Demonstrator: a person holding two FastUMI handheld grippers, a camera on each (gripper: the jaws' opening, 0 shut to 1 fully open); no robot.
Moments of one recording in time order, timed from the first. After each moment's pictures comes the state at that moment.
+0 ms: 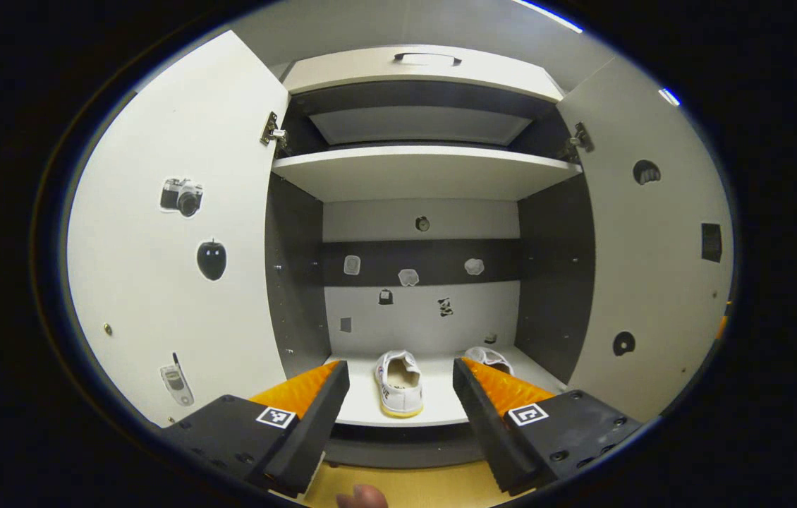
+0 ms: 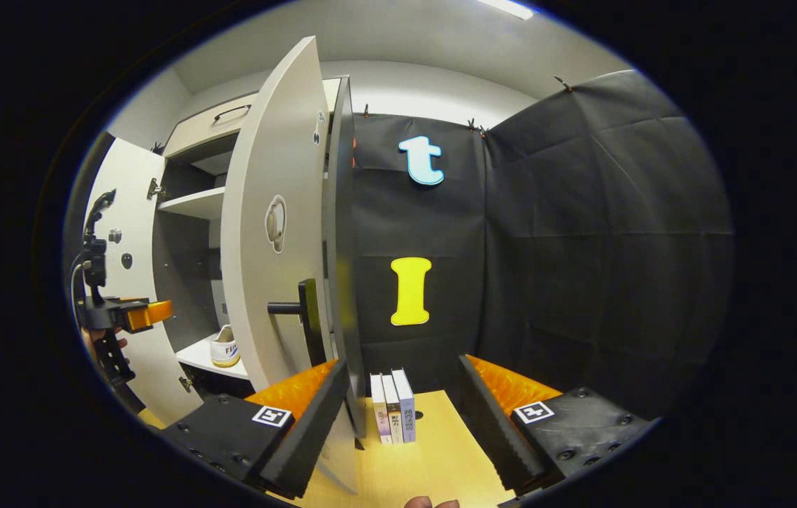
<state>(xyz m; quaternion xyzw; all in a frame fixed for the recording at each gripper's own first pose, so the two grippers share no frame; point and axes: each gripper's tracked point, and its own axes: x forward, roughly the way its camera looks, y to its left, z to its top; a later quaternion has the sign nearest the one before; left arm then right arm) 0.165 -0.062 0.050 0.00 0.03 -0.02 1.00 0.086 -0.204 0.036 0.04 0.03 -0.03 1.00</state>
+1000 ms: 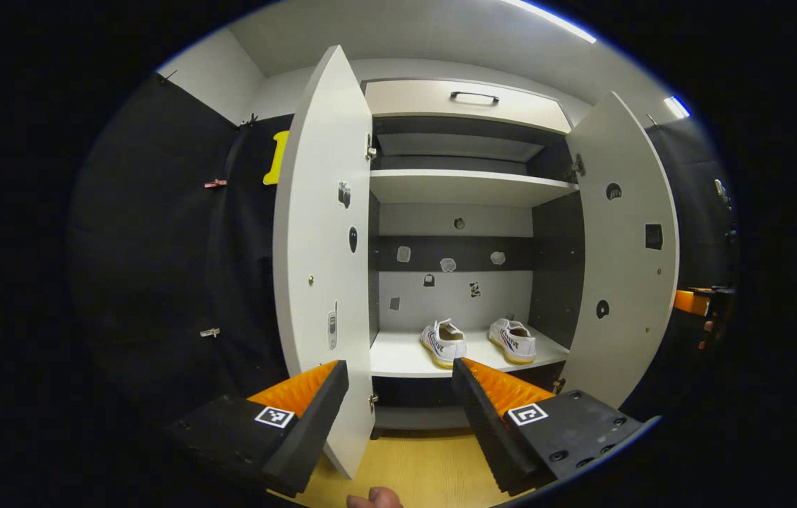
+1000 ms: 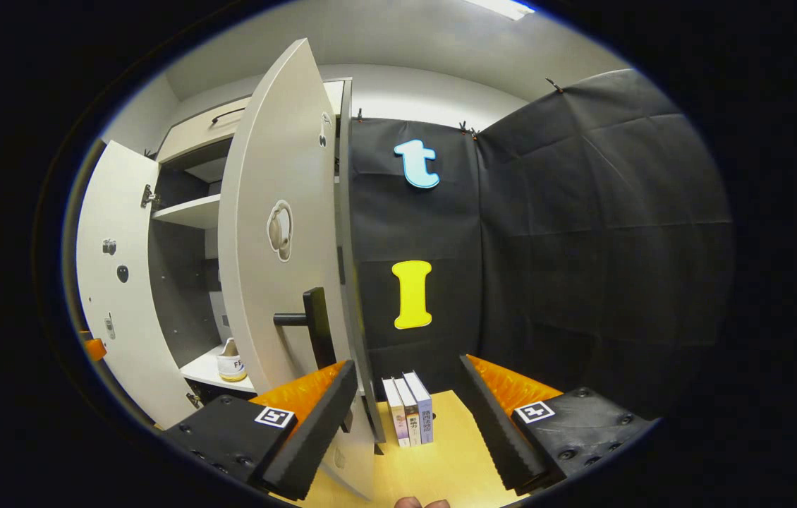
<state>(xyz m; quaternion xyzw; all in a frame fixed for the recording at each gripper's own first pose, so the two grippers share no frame) 0.034 0.044 0.033 0.00 0.02 0.01 1.00 0.082 -0.158 0.037 0.06 0.01 -0.06 1.00</state>
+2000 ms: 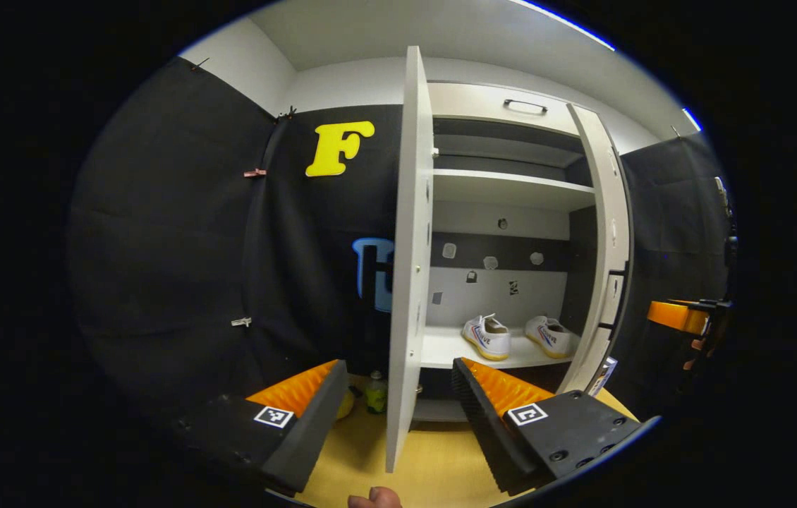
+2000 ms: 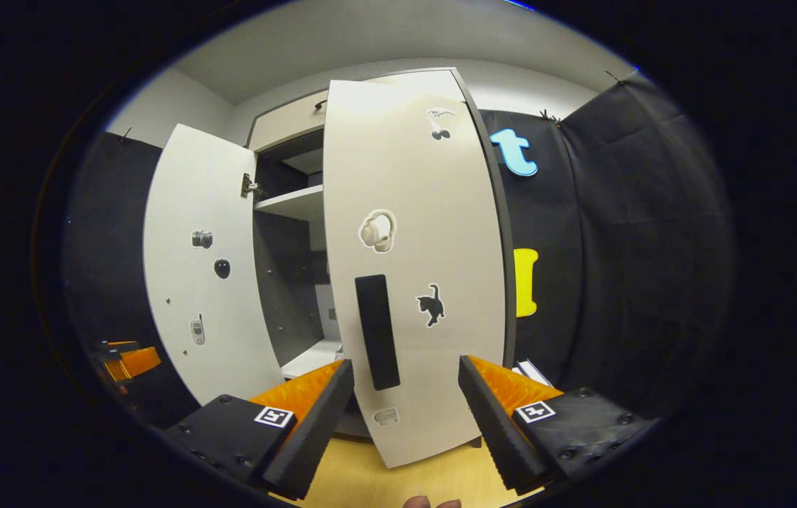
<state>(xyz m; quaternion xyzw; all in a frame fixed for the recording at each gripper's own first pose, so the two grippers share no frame) 0.012 0.138 0.024 -0.02 0.03 0.07 1.00 0.068 0.028 0.033 0.08 0.03 0.11 0.99</state>
